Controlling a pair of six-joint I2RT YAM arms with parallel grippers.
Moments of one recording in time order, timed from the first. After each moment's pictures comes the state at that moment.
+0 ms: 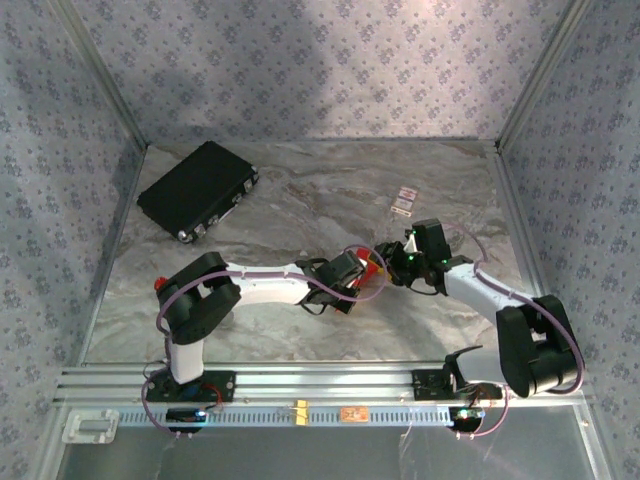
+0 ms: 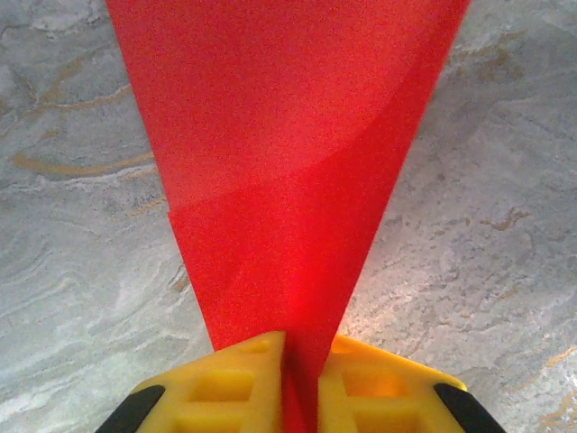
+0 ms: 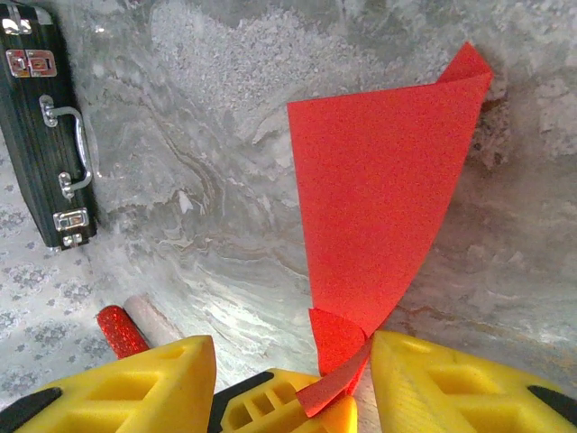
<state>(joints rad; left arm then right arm) -1.08 1.86 1.10 -0.29 -0.04 -0.47 0.30 1.32 0.58 -0.12 -0.50 0.98</state>
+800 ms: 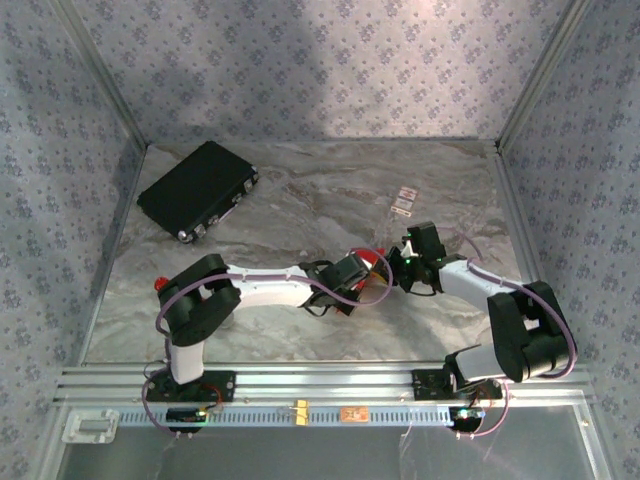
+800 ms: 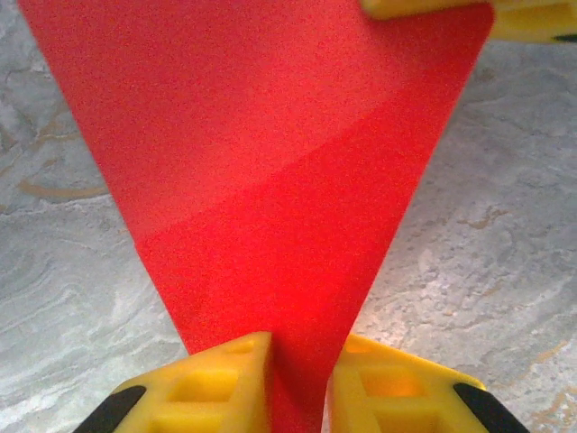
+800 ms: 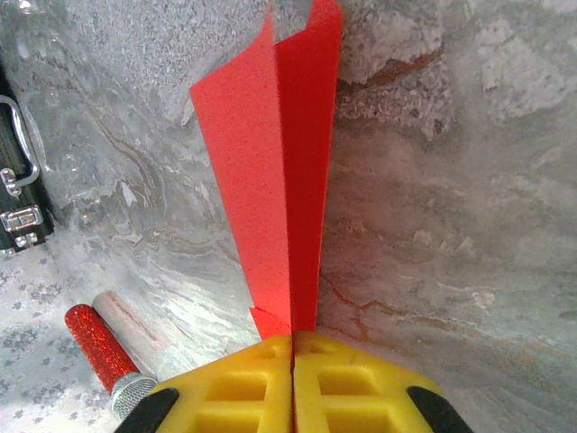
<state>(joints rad) -1.12 1.86 1.12 -0.31 -0.11 -0.42 0.31 1.39 0.59 -0.14 -0.51 0.98</state>
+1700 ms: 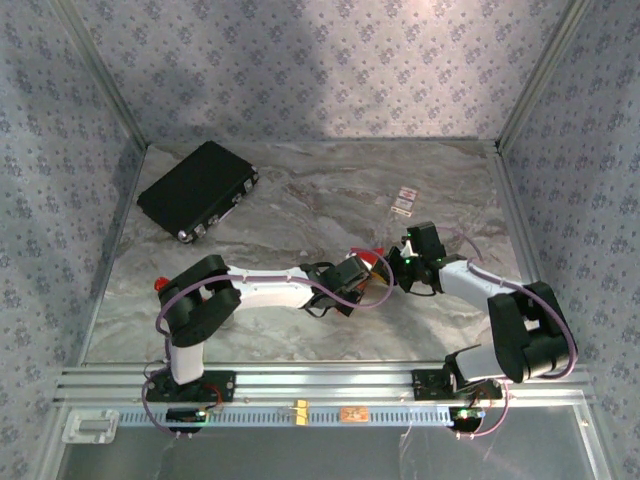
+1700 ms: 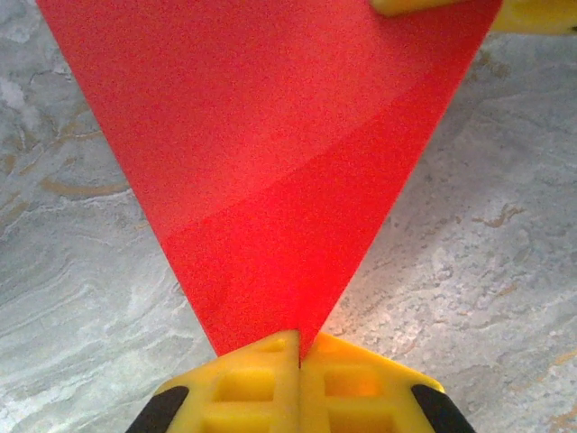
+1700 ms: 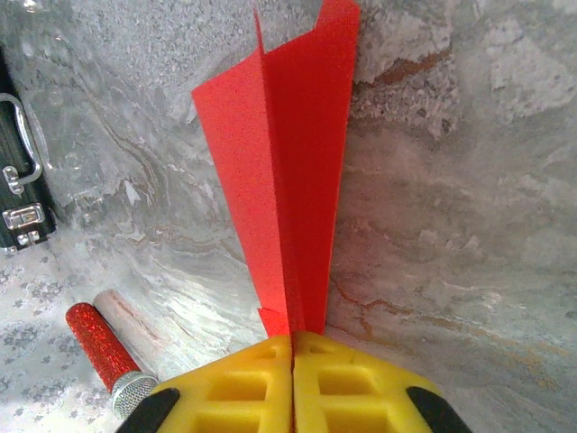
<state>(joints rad) -1.13 1.86 1.12 -0.32 -0.14 -0.43 0.31 1.39 0.59 -0.14 -0.51 0.98</state>
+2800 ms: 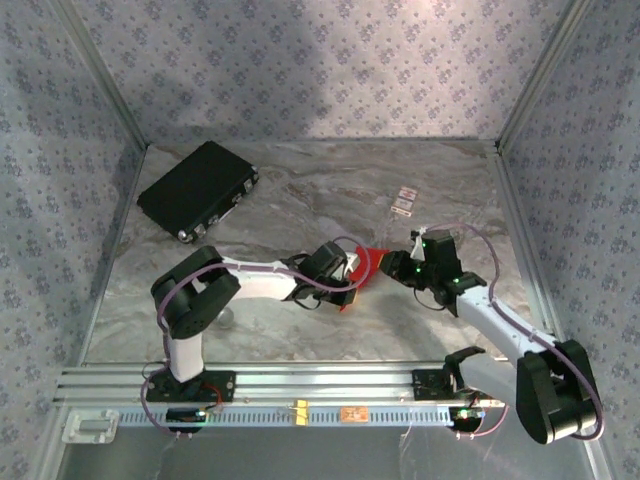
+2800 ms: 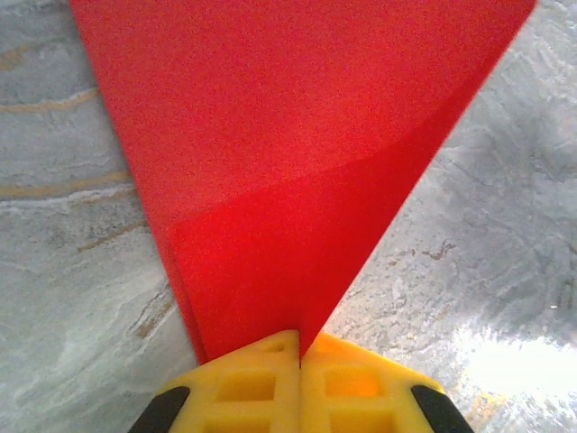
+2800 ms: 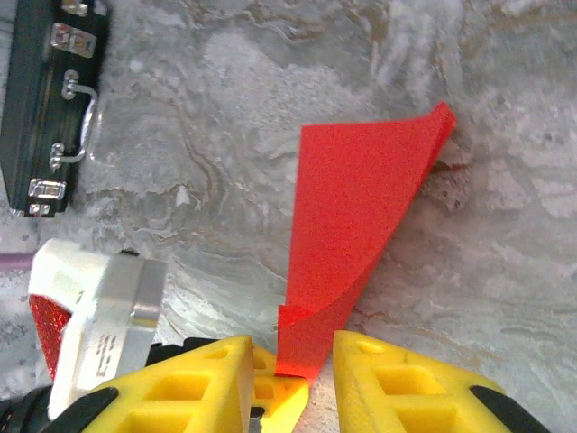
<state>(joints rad) -0.97 1.86 0.96 0.00 0.28 -0.58 0.31 1.06 0.48 -0.13 -0.38 0.72</state>
